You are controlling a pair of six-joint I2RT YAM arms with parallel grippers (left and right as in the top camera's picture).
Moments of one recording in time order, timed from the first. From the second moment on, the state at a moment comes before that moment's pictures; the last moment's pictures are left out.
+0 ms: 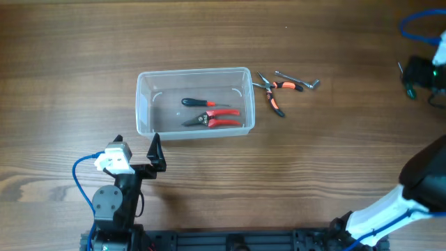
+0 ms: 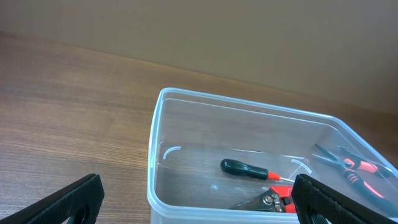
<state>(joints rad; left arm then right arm) -0.07 0.05 0.04 -0.14 0.01 -0.26 -0.59 1.95 1.60 -0.75 -0.10 -0.26</state>
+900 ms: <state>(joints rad) -0.07 0.05 0.04 -0.14 0.01 -0.26 -0.60 2.17 1.59 -0.47 -0.08 -0.38</state>
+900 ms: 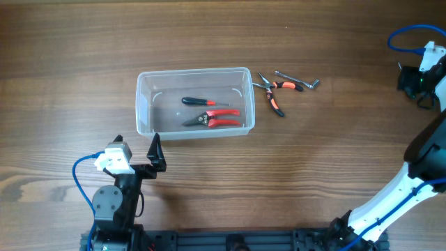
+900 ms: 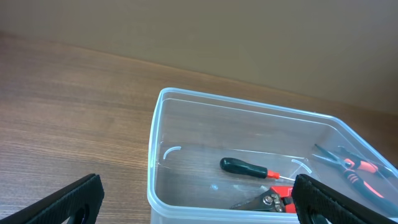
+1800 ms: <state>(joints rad) -0.07 0.05 0.04 -0.14 0.01 -0.26 -0.59 2.23 1.61 -0.59 -0.15 -0.24</state>
